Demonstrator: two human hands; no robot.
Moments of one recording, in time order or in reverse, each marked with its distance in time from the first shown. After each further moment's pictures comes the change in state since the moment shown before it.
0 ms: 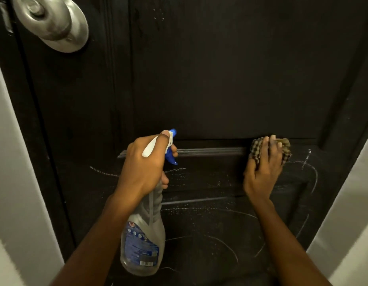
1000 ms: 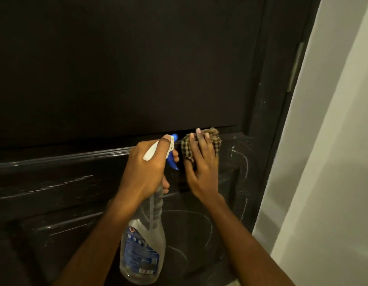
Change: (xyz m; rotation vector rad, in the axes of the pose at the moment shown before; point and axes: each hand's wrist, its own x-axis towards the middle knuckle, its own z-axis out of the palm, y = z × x) left_hand 0.000 0.024 0.177 -0.032 -0.206 0.015; right_hand 0.011 0.054 -0.032 0.166 -0.223 -0.142
